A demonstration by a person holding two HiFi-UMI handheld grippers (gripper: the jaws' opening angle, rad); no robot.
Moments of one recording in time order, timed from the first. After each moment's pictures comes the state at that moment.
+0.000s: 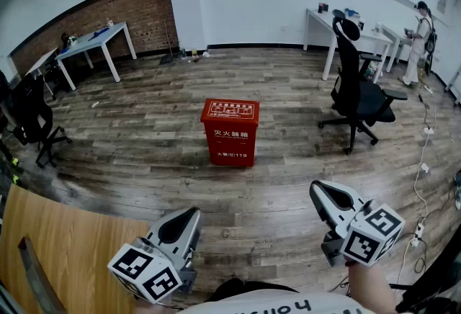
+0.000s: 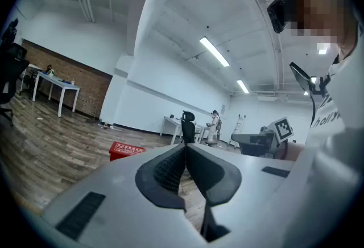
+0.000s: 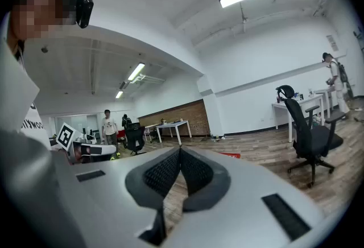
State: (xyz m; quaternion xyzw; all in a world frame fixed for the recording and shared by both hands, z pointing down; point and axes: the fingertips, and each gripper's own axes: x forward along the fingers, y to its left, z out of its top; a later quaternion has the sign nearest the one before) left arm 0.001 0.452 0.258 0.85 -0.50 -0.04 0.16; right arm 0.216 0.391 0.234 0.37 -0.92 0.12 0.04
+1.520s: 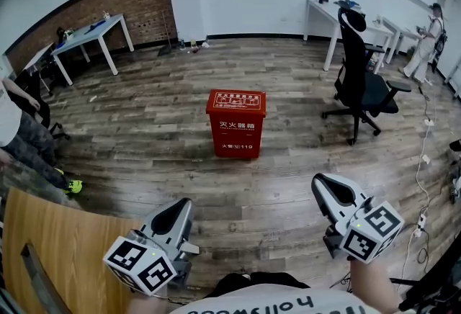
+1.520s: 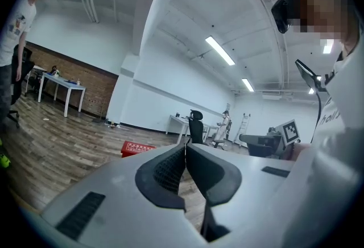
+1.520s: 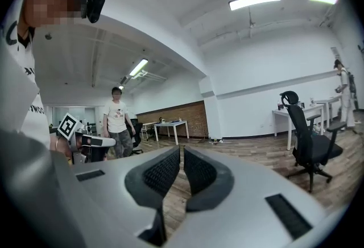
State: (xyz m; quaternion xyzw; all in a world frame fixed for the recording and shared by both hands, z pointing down) left arm -0.075 0.434 0.282 0.84 -0.52 -0.03 0.17; right arm 0.164 0.382 0.257 0.39 -0.92 0.08 0.06
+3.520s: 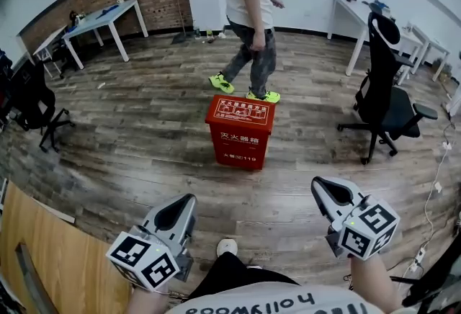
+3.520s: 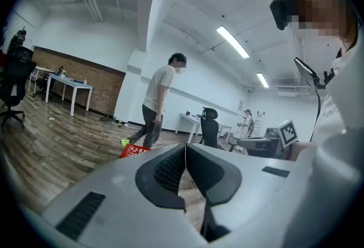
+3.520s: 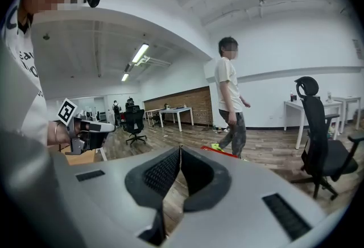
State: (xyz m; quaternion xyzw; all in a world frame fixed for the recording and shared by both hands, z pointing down) left arm -0.026 0.251 0.296 0.81 -0.56 -0.02 0.19; right arm 0.204 0.173 0.299 0.33 -0.93 0.10 0.13
